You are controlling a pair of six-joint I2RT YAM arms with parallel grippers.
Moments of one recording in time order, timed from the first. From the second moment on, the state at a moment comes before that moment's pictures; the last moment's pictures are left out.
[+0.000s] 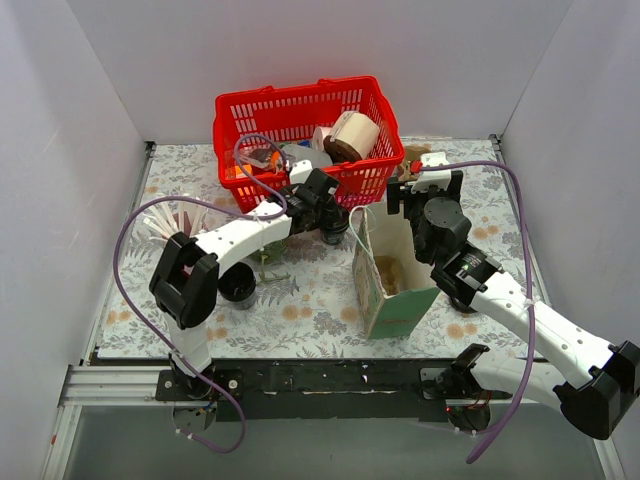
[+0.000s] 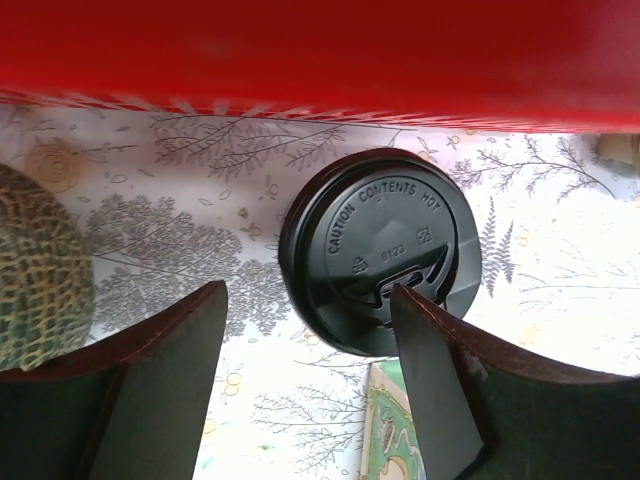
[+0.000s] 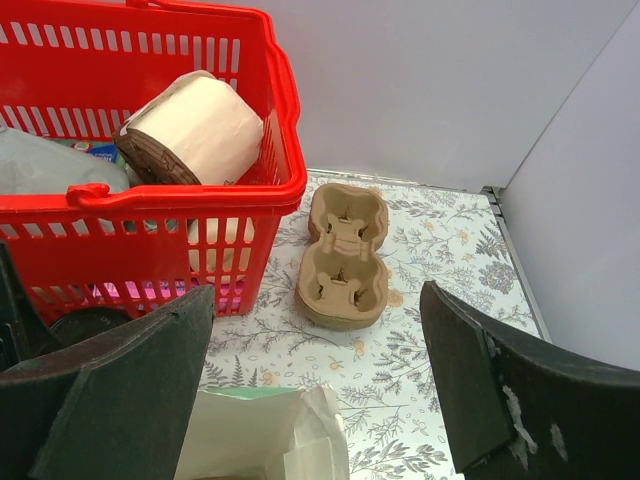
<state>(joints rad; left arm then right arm) -0.72 1.84 1.47 -0.52 -0.40 -0.87 0.76 1.02 0.92 0.10 0.74 -0.13</state>
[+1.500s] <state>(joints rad) -0.82 1.65 1.02 0.04 -0.60 -1.24 0.75 0.99 0.89 0.10 0.71 -0.10</state>
